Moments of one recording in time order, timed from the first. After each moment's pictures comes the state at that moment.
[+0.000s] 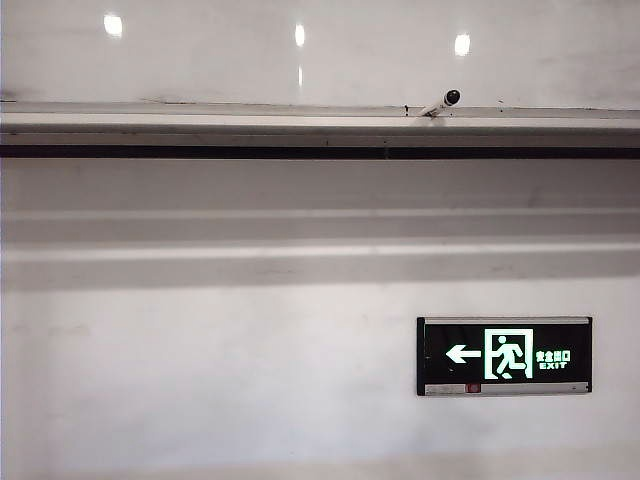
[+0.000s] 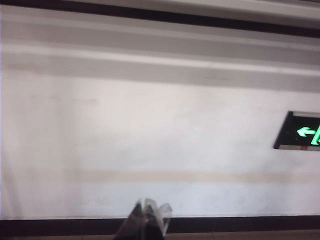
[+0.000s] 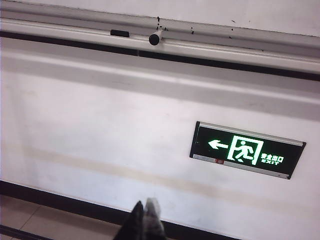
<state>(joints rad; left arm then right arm) -0.04 0.00 0.01 -0.02 -0.03 -0.03 0.35 0.00 0.27 -0.25 0.05 -0.02</state>
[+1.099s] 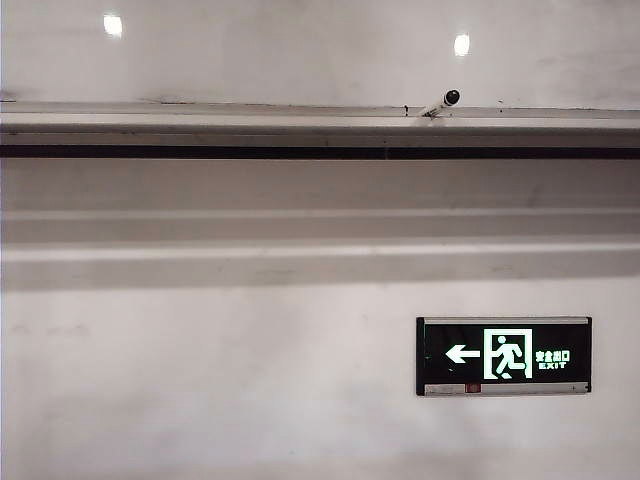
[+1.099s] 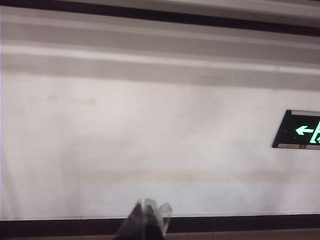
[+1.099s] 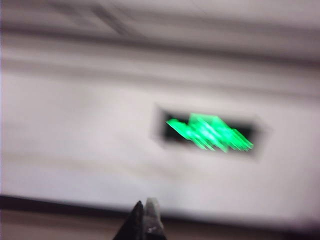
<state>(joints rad) -0.05 0.00 0.01 -0.02 -0.03 -0.03 0.21 0.00 0.16 -0.18 0.11 -0.02</state>
